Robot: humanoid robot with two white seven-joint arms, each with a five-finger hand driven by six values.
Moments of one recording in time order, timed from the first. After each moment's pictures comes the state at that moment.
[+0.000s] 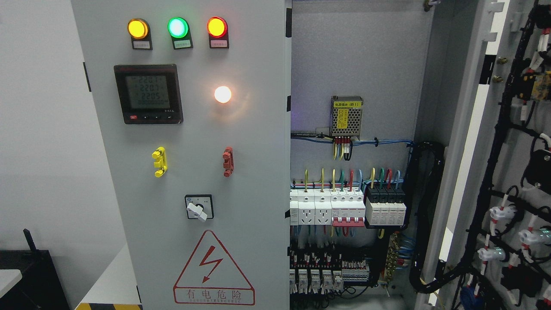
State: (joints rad) left arm 0.20 0.99 -0.73 -1.53 0.83 -0.19 -0.58; right arm 0.16 0.11 0.15 -0.09 -0.06 -0.01 0.05
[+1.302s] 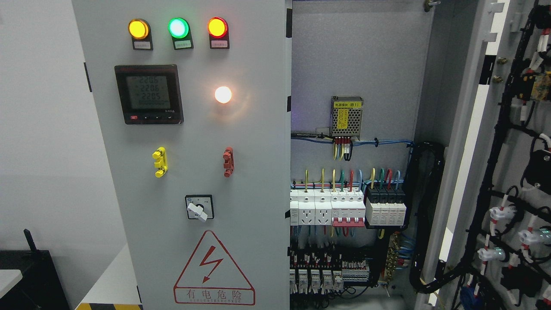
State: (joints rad) left arm 0.28 0.54 -0.51 -0.67 0.53 -0.43 -0.56; right arm 0.16 0.11 0.15 -0.09 -0.06 -0.01 0.04
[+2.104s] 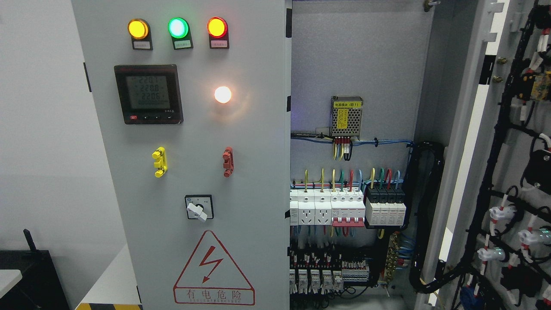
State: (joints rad) left arm 0.10 0.24 -0.45 -0.23 0.52 -0.43 -0.46; right arm 0.16 0.11 0.15 -0.09 -0.06 -0.01 0.05
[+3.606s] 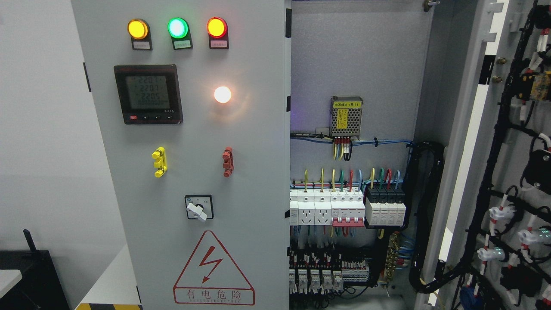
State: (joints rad) left arm 0.00 0.02 -0.19 0.05 0.22 -0.13 -0.30; right arm 0.16 0.11 0.14 -0.12 -0.06 -0.01 0.05
